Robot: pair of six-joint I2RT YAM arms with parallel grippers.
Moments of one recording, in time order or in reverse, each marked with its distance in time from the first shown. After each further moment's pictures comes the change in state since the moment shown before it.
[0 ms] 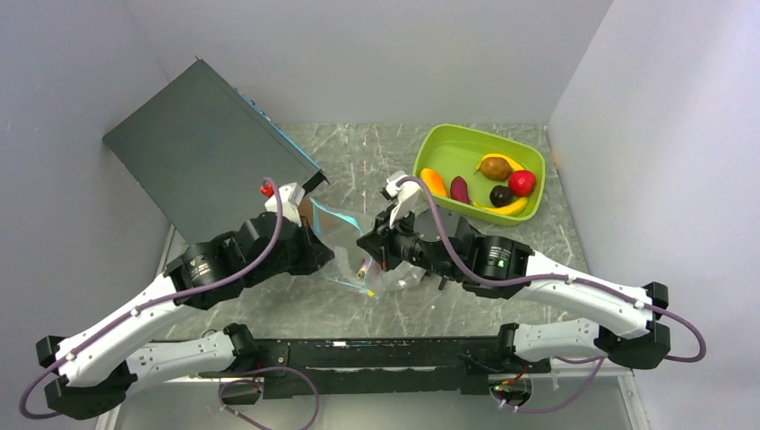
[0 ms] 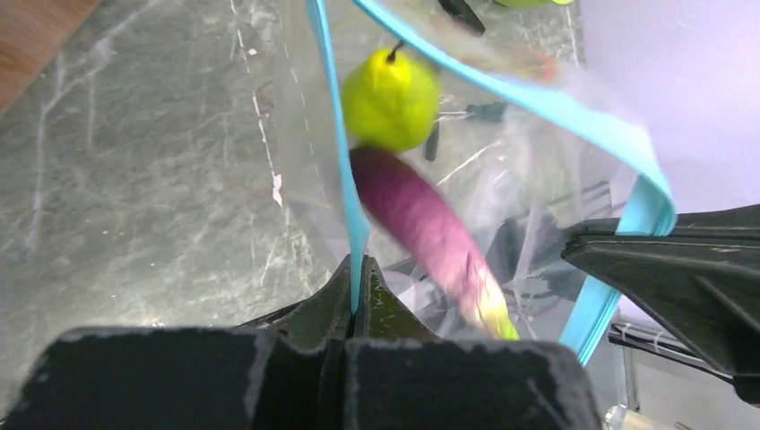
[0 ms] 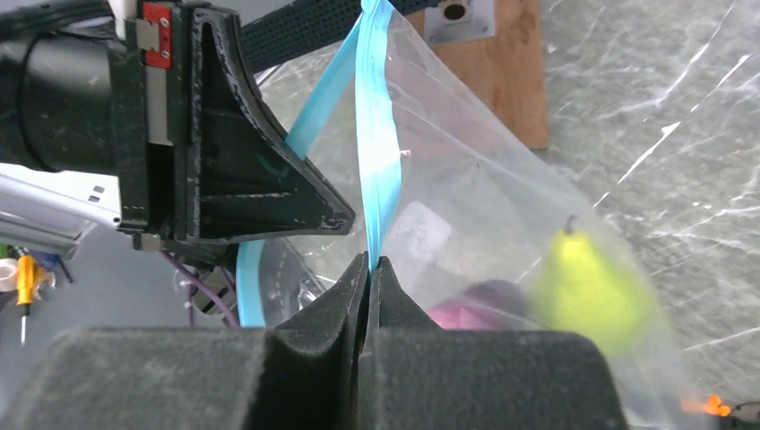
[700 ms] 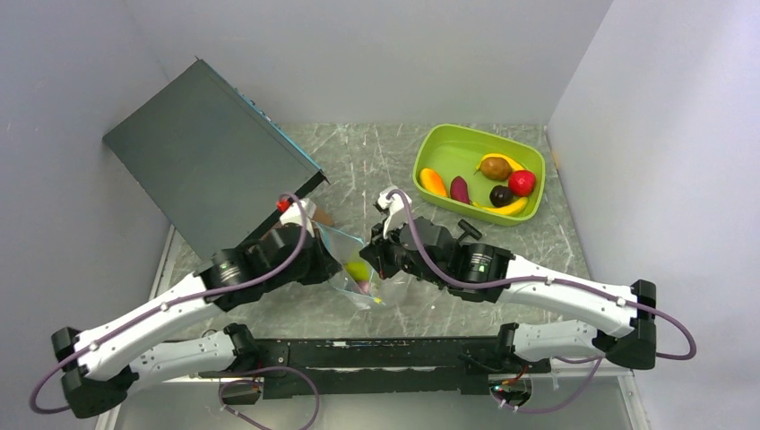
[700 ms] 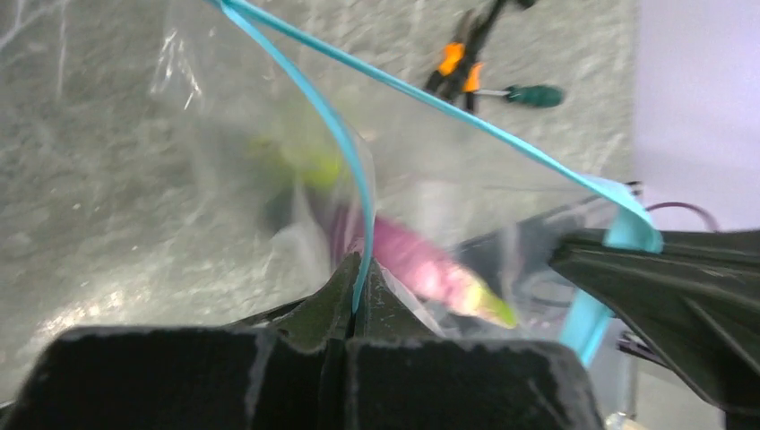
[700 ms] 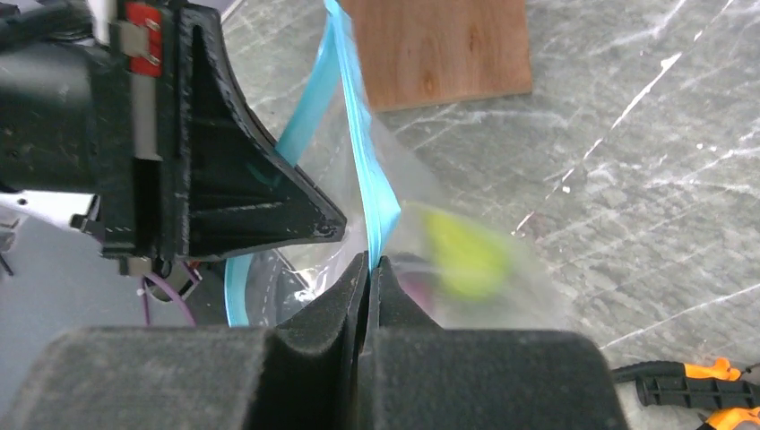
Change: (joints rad) left arm 0.004 -0.050 -0.214 0.164 0.033 -0.084; right arm -0.014 0.014 -0.124 0.067 0.002 0.040
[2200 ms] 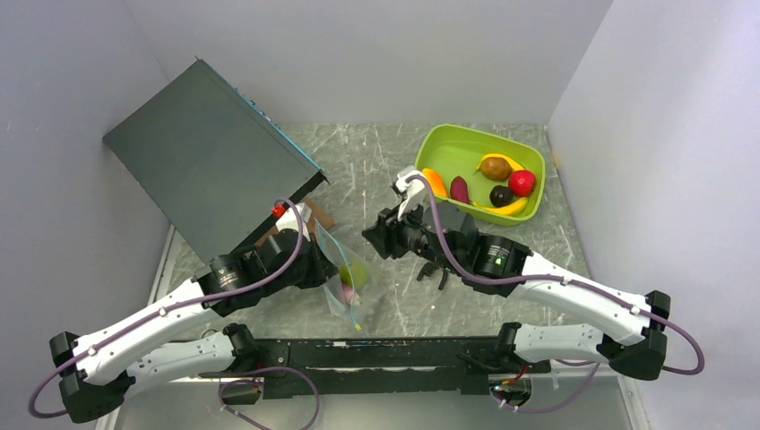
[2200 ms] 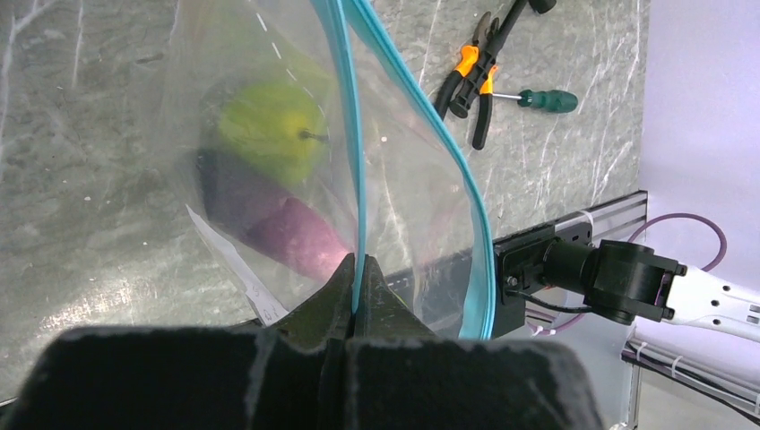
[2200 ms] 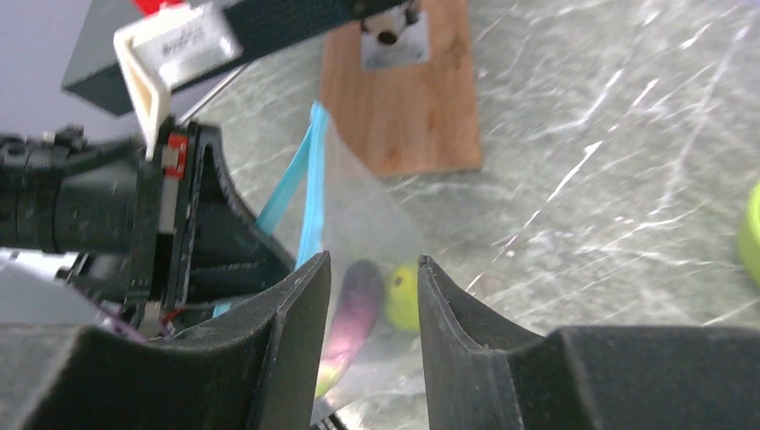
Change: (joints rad) left arm 0.003 -0.010 -0.072 0.006 -0.016 -0.023; right arm -0.102 -0.058 -0.018 0.081 -0.054 -0.104
